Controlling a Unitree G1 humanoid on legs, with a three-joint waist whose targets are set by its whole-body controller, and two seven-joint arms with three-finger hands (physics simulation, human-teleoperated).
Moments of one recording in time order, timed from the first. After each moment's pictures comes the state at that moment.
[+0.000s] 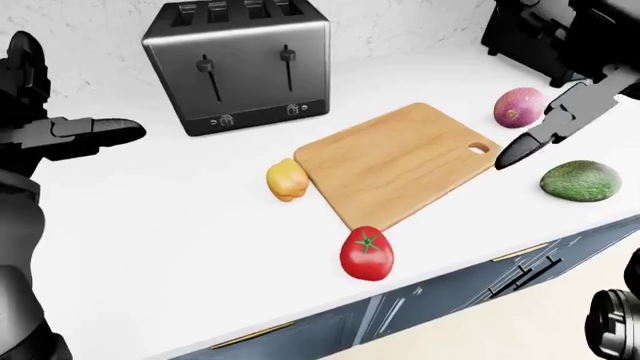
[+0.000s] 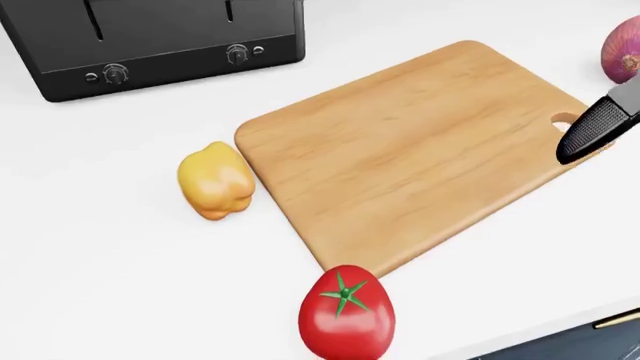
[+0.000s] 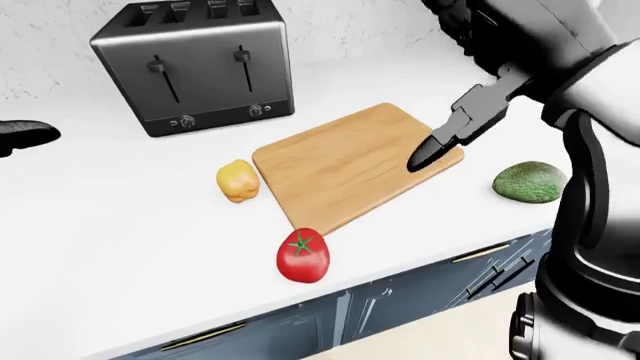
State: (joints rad) left arm -0.48 0.65 0.52 -0.40 -0.55 0.63 0.10; right arm -0.84 -0.76 -0.24 -0.41 0.05 0.68 0.74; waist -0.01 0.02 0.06
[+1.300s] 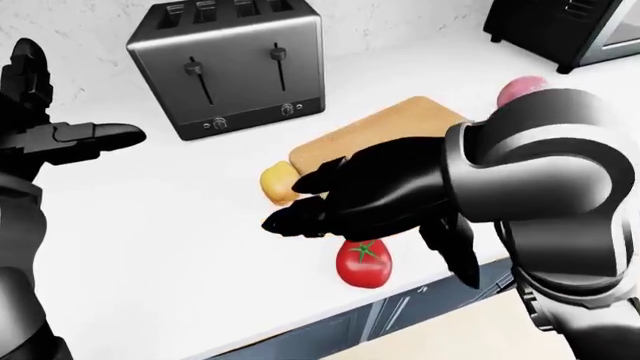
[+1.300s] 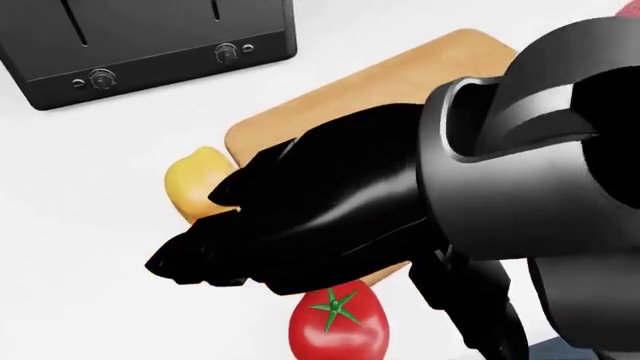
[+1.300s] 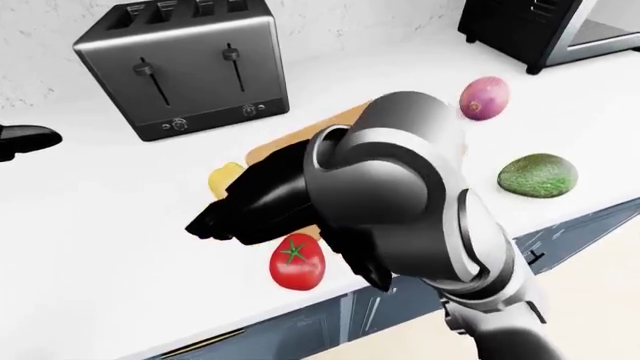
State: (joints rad) left arm -0.47 0.65 0.52 -0.39 -0.54 0.61 0.09; right arm -1.10 -0.52 0.37 -0.60 -0.36 0.39 1.61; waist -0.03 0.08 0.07
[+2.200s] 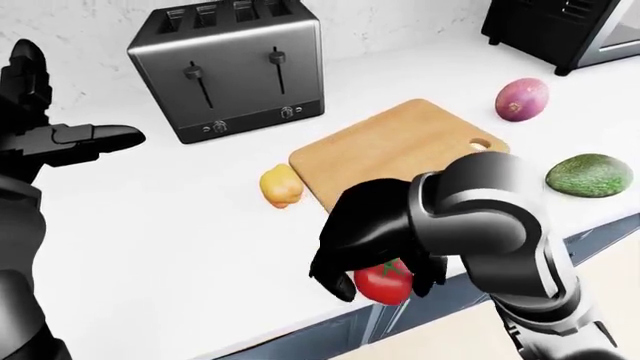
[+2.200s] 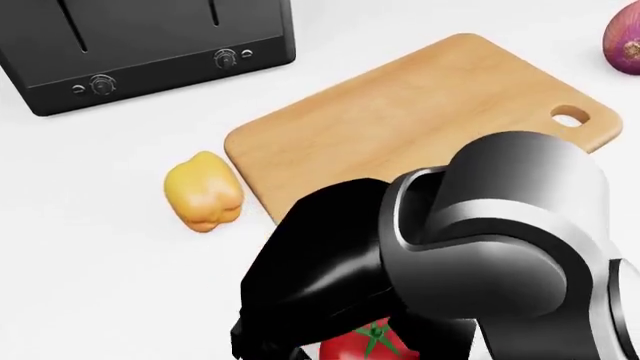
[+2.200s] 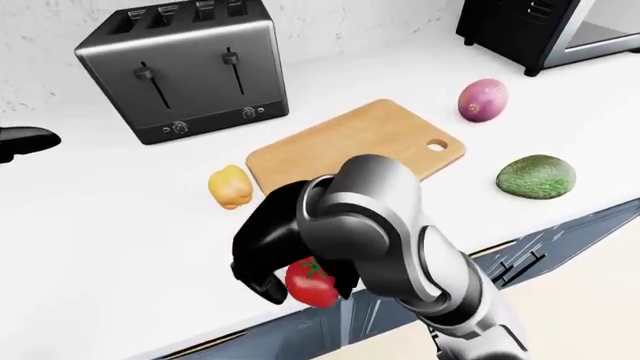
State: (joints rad) left arm -0.46 0.64 0.53 -0.40 -0.55 0.61 0.09; right arm -0.90 -0.45 0.42 -0.61 -0.49 0.25 1.61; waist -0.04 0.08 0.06
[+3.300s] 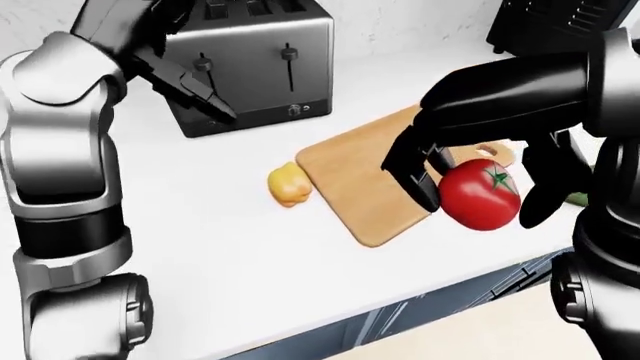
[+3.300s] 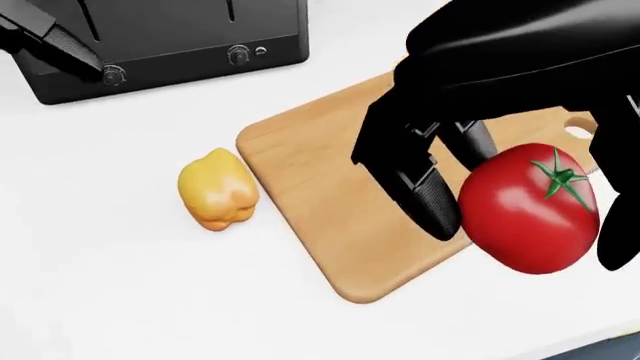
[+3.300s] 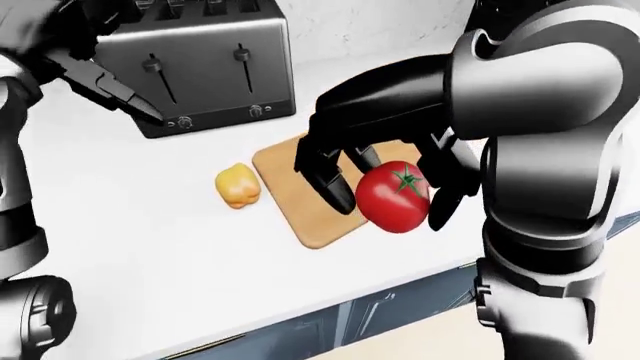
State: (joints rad) left arm -1.02 0.58 0.13 0.02 0.13 0.52 -0.59; right arm -1.08 -0.65 0.02 -0.38 -0.27 0.21 1.61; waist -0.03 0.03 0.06
